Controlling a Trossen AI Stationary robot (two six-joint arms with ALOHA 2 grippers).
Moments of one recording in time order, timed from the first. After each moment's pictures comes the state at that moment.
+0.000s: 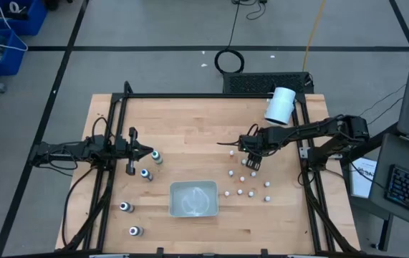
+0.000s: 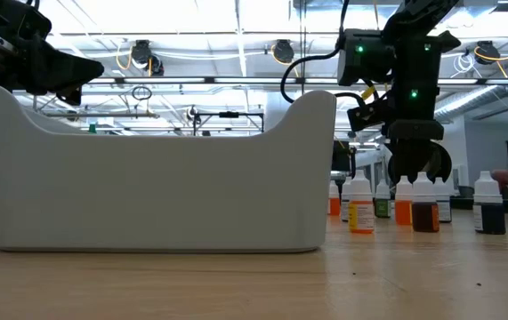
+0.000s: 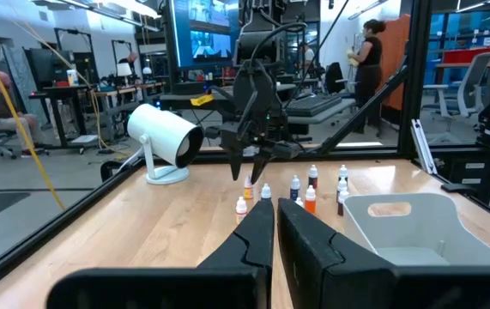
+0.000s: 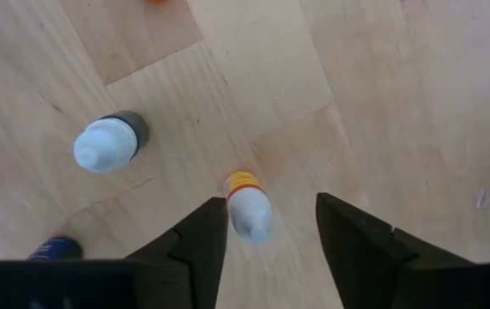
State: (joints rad) left arm -0.03 0.02 0.01 0.08 -0.05 0.05; right arm -0.09 1.51 0.86 -0.82 0.18 0.32
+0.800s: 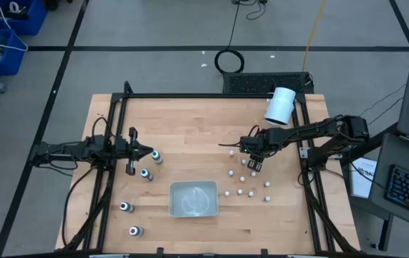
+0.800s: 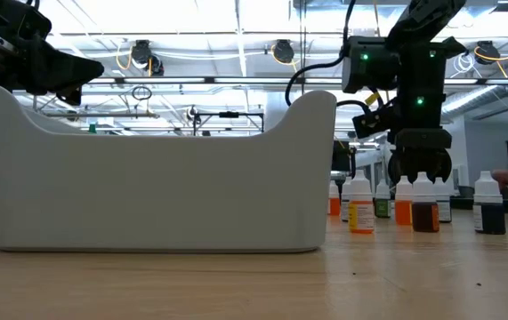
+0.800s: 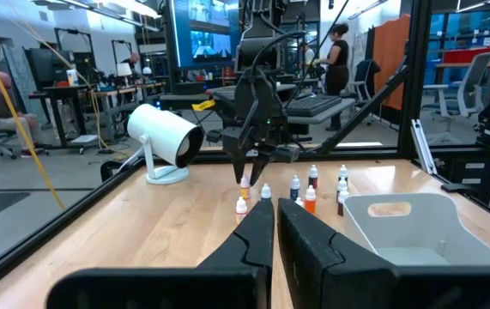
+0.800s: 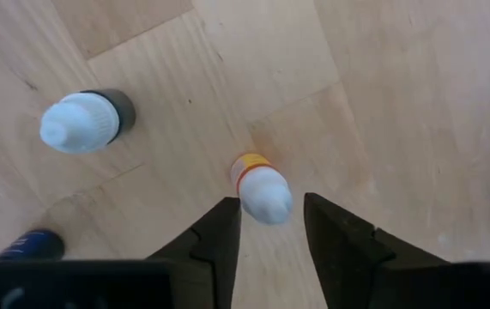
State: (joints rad) left arm -0.03 0.02 0.01 0.08 -0.05 0.05; right arm -0.09 1.51 0.81 -0.80 0.18 0.33
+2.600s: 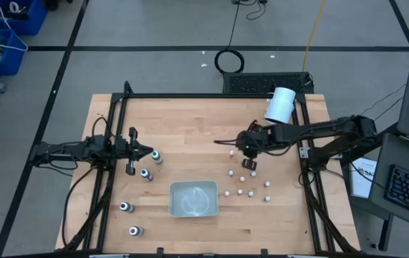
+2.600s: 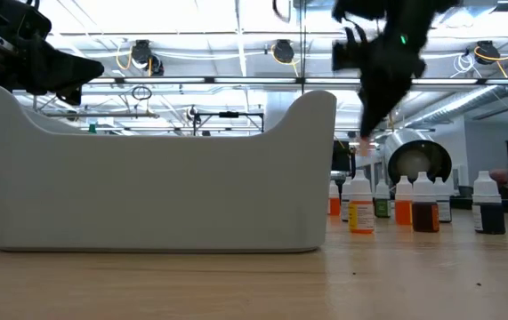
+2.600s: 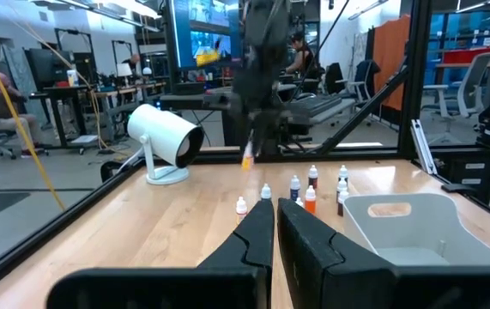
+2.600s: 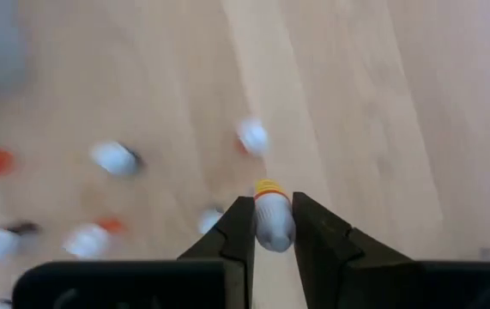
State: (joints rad) left arm -0.03 0.02 0.01 0.08 -0.05 0.05; right arm 0.00 1.41 1.03 -0.77 0.19 0.17
